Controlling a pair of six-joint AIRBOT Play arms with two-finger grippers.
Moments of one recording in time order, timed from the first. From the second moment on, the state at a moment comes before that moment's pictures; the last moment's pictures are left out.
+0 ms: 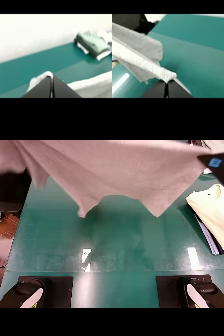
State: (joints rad) left arm -0.19 -0.80 1.80 1.14 -1.02 -1.40; right arm -0.03 -0.69 1.39 -0.78 1.16 1.28
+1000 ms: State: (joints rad) left arm -0.19 -1.69 1.91 1.10 -1.22 -1.36; right arm -0.04 -1.20 1.20 -1.13 1.26 1.54
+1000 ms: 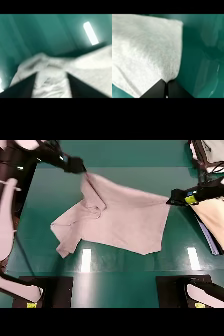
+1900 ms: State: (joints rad) left arm 0.17 -1.55 1.39 1.10 -1.35 -1.26; right arm -0.22 -1.12 1.12 -1.03 1.31 1.42
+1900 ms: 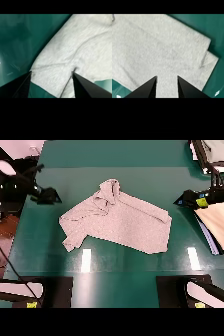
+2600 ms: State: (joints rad) left arm 0.18 -1.51 1.07 1.08 -1.17 -1.14; right arm -0.22 -1.00 0.97 -0.95 1.31 1.41
